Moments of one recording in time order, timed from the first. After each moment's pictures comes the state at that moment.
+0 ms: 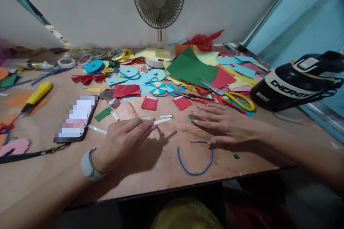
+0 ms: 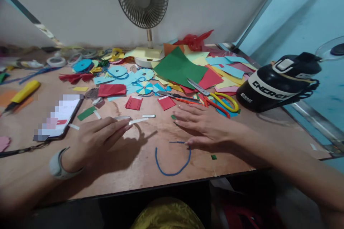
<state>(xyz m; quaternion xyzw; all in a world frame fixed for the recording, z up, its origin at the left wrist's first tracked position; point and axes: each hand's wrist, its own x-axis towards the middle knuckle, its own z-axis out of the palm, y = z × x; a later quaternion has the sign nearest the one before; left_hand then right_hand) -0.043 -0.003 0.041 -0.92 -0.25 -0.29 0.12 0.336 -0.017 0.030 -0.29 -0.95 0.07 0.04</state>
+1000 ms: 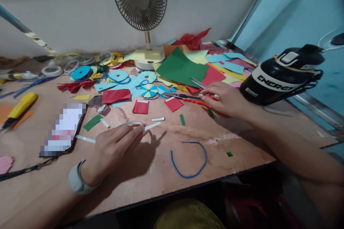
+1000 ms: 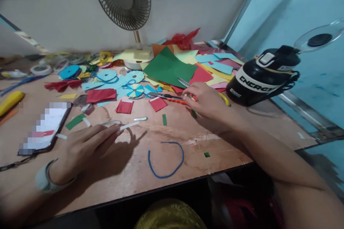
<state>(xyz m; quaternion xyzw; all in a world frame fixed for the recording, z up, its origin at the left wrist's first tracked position) -0.042 0.000 0.036 -0.92 -0.23 -0.28 0.14 0.353 0.022 0.032 -0.56 -0.80 0.02 0.20</state>
